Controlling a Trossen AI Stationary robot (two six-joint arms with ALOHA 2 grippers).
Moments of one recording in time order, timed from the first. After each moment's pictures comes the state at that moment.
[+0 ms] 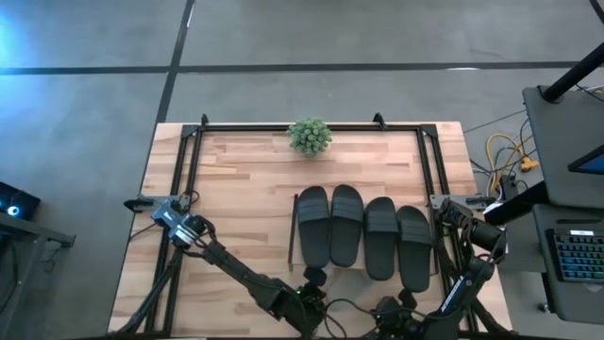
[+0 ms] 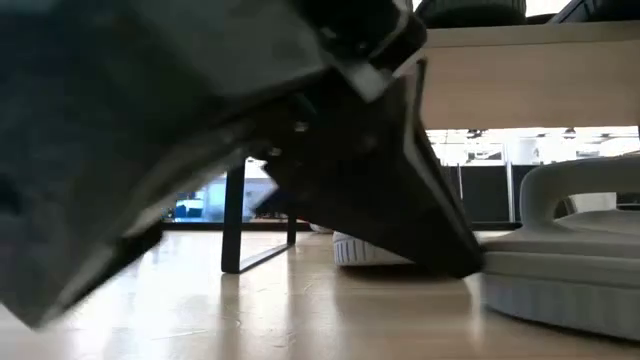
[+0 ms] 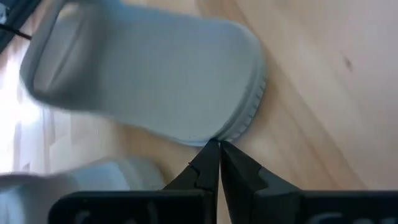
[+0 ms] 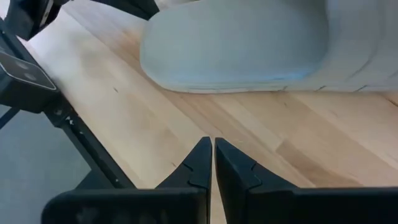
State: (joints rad) left arm -0.60 2.28 1.68 -0.32 -0.55 0.09; right arm 1.07 2.09 1.55 -1.01 0.63 1.93
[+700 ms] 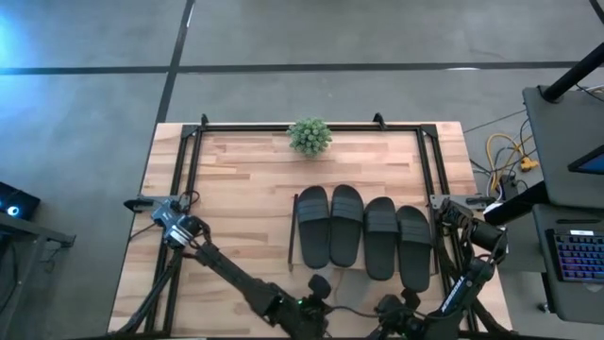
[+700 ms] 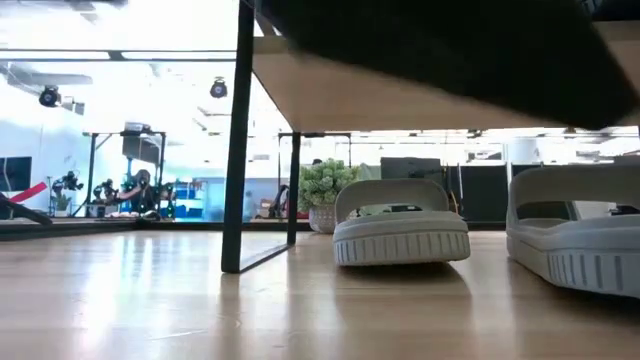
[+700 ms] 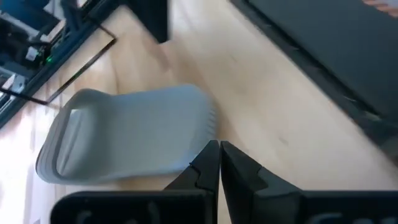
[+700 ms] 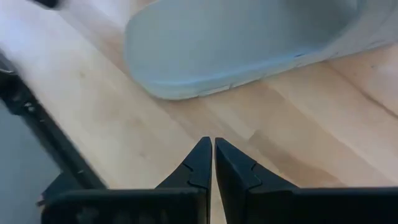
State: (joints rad) left arm -0.65 2.24 1.71 -0.21 -0.51 0.19; right arm 1.08 2.09 1.52 -1.04 0.58 1.93
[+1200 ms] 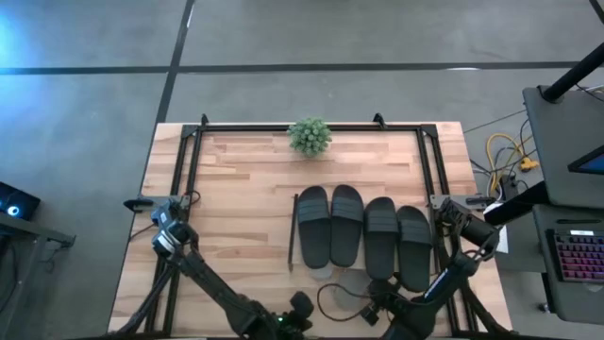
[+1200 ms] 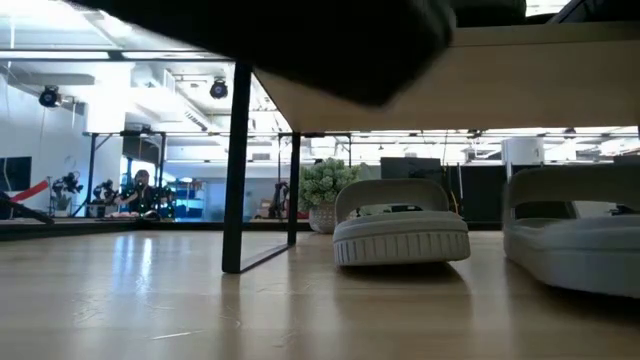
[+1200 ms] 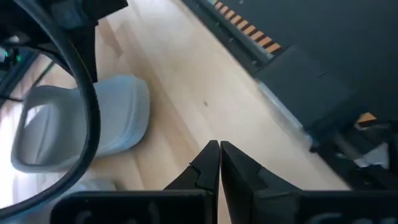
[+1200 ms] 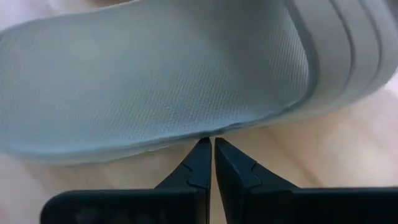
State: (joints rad) left arm -0.77 2.21 1.70 -0.36 -0.54 0.14; right arm 0.97 2.09 1.36 -1.03 0.59 1.78
